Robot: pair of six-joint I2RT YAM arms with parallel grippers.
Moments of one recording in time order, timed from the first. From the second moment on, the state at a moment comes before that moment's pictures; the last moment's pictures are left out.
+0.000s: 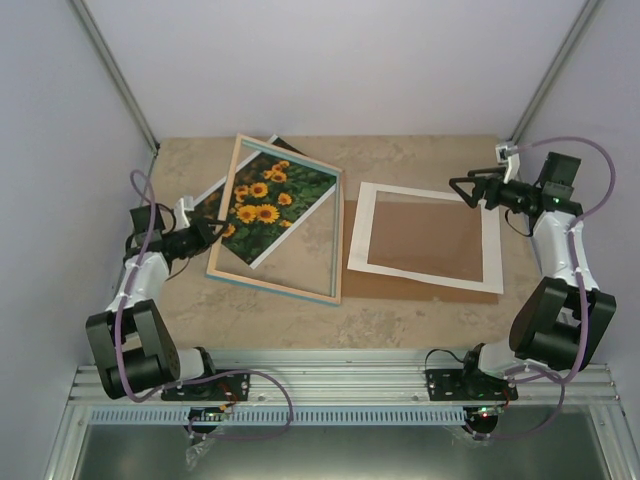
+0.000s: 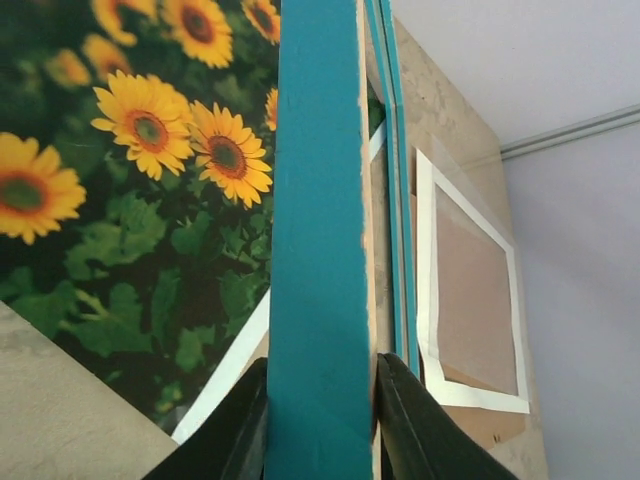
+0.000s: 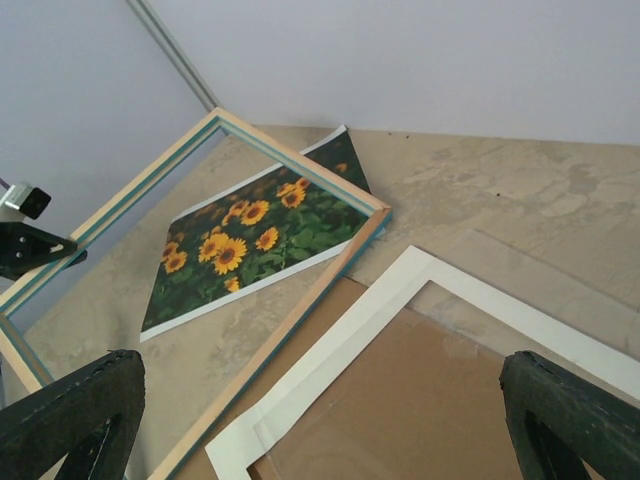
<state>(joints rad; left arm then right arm) 0.30 1.31 0.73 -0.24 0.86 -0.34 -0.32 1.46 1.17 -0.38 -1.11 -0.16</state>
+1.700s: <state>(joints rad) -0.65 1.86 1.28 -0.21 0.36 0.00 -0.67 1.86 1.22 -0.75 -0.72 -0.48</state>
